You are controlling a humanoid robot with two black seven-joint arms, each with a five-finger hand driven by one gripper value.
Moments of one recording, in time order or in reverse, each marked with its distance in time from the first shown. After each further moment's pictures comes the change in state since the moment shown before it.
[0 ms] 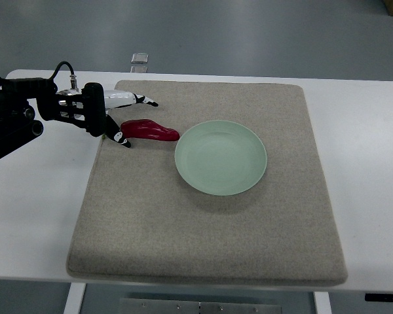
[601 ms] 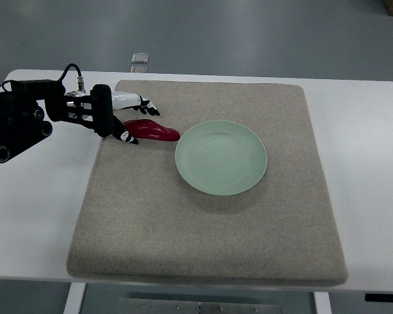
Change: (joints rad) left arm -0.002 -0.046 0.002 0.044 0.000 -0.001 0.002; right arm 0.000 0.000 0.000 0.000 0.000 0.000 0.000
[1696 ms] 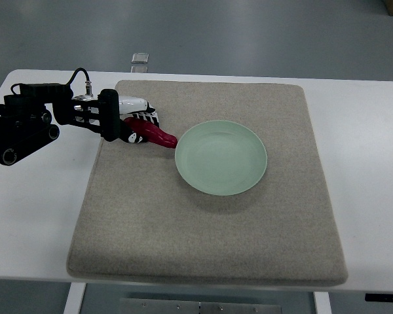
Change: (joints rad) left arm -0.004 -0.022 0.015 0.001 0.000 0.000 0.002; right arm 0.000 0.000 0.000 0.000 0.000 0.000 0.000
